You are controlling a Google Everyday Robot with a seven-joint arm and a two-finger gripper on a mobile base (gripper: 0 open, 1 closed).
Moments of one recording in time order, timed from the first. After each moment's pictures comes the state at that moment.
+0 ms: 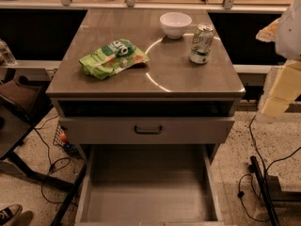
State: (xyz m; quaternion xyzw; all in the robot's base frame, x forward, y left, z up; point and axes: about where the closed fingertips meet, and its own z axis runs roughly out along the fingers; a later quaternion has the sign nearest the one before) arm 0.438 -0.215 0.983 -0.60 0.78 -0.04 0.17
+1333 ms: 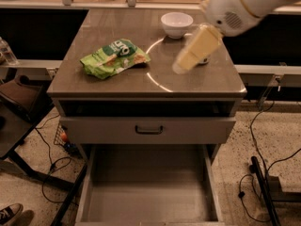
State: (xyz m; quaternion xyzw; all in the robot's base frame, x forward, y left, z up) arm 0.551 -0.098 1.004 -0.55 0.75 0.07 0.36
